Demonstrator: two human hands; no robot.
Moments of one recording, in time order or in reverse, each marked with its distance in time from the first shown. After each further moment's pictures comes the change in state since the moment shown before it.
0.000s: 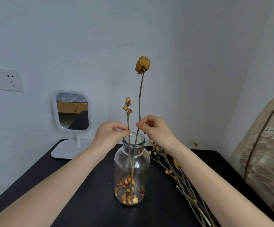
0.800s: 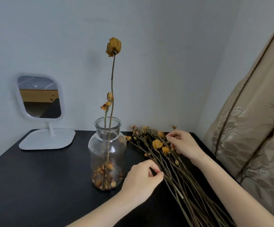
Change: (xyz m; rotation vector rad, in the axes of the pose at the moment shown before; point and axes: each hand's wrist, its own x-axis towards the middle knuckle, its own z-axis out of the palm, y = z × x) left_hand -0.113 -0.031 0.126 0.153 -0.481 0.040; right_hand -0.067 0.111 -0.097 -0.188 0.158 0.352
